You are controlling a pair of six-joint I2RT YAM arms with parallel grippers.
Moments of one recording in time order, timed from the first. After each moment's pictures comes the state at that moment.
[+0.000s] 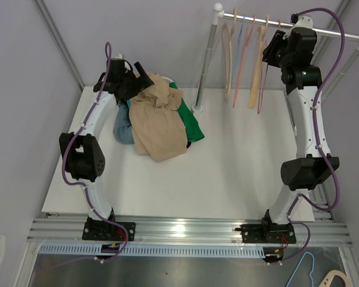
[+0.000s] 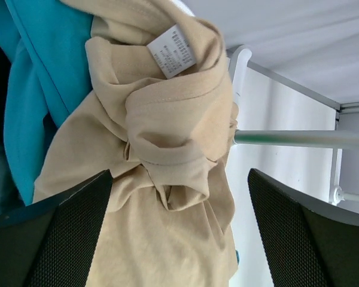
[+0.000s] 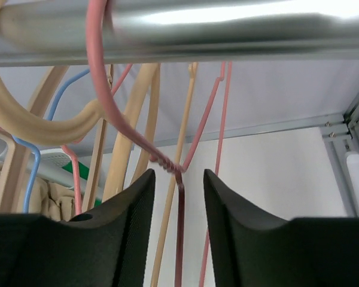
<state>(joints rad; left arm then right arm) -0.13 1.94 1.83 -0.47 0.16 -0.62 0.05 1.84 2.23 -0.61 0.03 0.26</state>
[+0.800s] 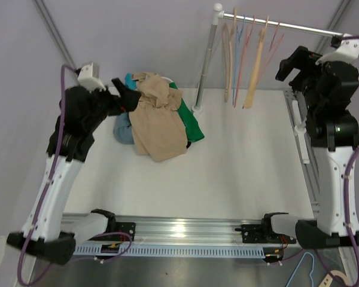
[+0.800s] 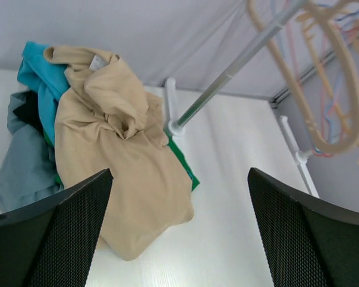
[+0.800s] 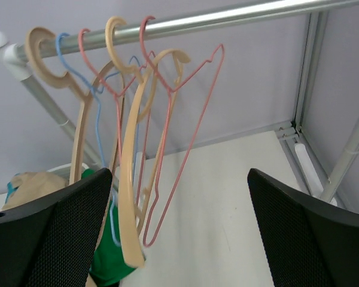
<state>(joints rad) -0.23 1.15 1.46 -0.50 0.09 -0.42 0.08 1.28 1.86 -0.61 0.20 0.25</state>
